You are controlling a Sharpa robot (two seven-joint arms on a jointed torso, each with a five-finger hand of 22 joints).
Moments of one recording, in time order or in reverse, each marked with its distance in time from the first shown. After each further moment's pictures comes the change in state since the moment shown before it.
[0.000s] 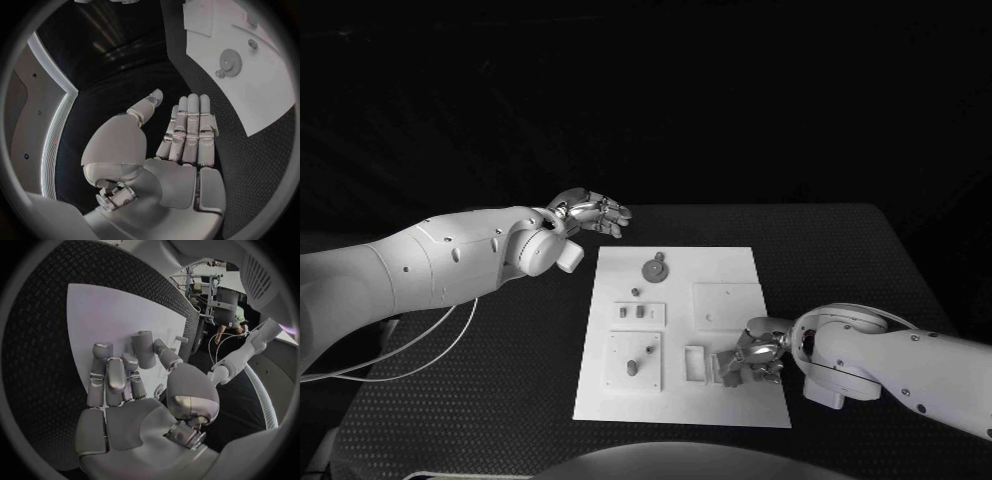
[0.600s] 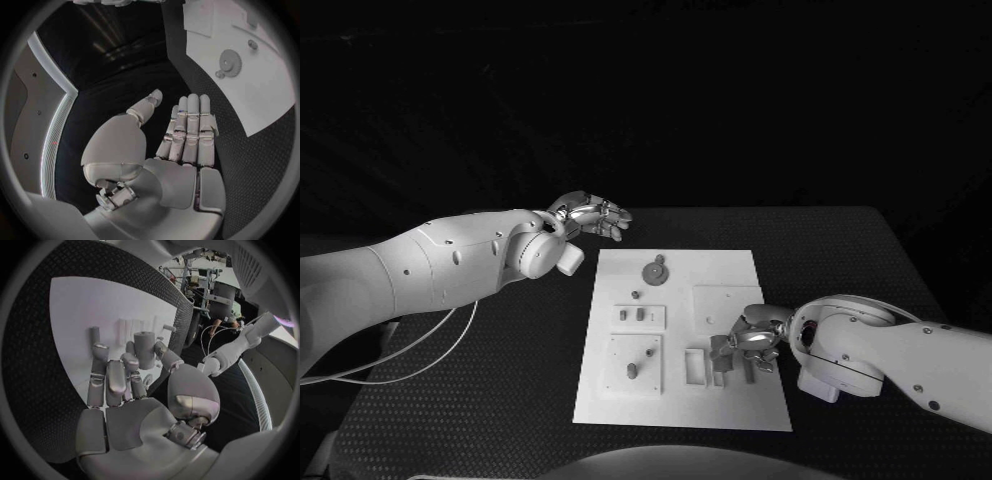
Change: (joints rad) left arm 0.000 -0.002 0.000 0.002 0.000 0.003 -0.002; left_hand -0.004 -0.004 -0.002 0.002 0.000 0.000 0.000 0.000 -0.001 0.000 0.000 0.000 0.000 0.000 0.000 0.000 0.002 0.000 0.000 0.000 0.000 -0.001; right arm 0.059 -0.012 -0.004 0.083 0.039 -0.086 -0.018; right_hand -0.050 -0.019 0.017 0.048 0.002 0.039 -0.020 0.012 0.002 0.035 -0.015 0.000 -0.011 0.029 -0.018 0.018 0.008 0.000 0.018 -0.006 0.007 0.000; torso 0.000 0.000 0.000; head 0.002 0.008
